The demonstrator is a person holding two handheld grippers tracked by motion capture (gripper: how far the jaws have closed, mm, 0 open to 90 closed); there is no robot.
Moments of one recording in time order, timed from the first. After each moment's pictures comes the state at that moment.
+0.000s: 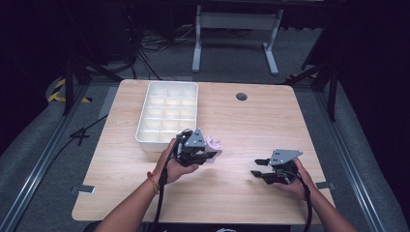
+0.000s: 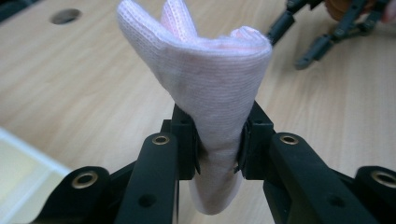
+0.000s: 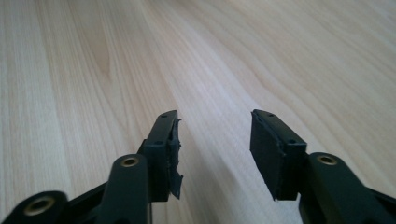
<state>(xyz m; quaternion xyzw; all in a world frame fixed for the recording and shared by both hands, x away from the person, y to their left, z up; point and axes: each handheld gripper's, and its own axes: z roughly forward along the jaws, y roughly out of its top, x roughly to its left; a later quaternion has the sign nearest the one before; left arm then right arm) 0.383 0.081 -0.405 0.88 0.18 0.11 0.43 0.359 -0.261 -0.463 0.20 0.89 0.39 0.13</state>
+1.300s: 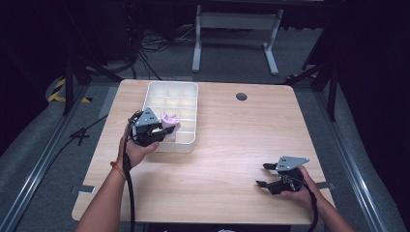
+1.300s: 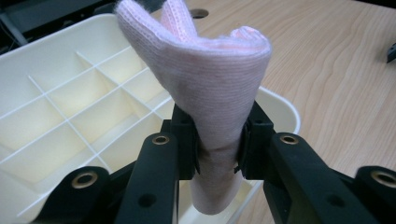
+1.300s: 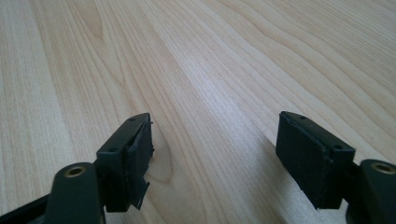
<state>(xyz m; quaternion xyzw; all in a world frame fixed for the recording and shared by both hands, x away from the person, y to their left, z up) 0.421 0.193 -0.395 0.82 0.29 0.18 0.45 0.347 -0.282 -0.486 0.24 0.88 0.40 0.11</state>
